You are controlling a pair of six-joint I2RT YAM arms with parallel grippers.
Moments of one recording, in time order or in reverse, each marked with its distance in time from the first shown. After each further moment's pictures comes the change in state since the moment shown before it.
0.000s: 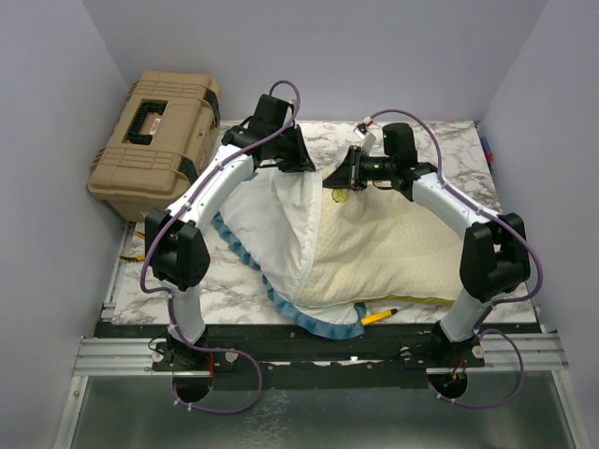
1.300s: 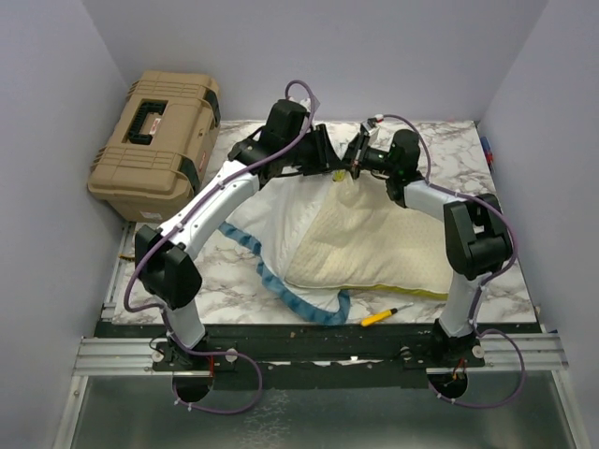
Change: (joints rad) left arm -0.155 -0.089 -0.034 0.167 -0.031 -0.090; right arm -0.056 0.175 -0.119 0.869 -0.121 0.760
